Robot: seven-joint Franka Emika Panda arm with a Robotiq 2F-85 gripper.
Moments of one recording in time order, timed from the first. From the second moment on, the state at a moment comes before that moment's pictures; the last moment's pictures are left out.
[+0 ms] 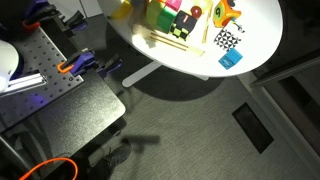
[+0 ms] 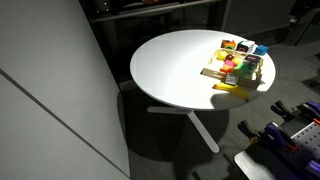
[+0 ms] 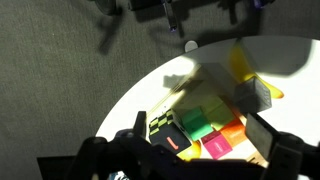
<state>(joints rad) -0.17 -0.33 -0.17 -2.46 -0.10 2.07 0.00</state>
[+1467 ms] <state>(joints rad) -0.19 -0.03 -0.19 -2.36 -0.17 2.29 0.07</state>
